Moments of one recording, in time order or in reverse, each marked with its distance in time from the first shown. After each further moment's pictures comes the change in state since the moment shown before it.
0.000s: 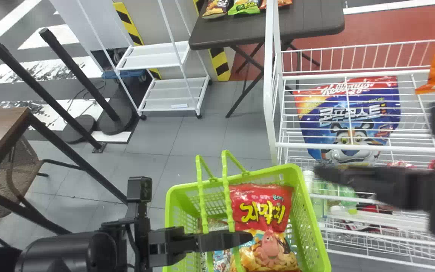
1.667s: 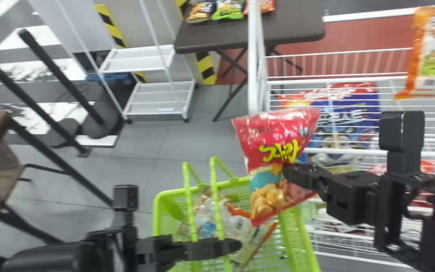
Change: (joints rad) left arm 0.019 -0.003 0.002 -0.007 0.000 -0.015 0.000; right arm 0.088 -0.032 0.240 -0.071 0.026 -0.134 -0.061
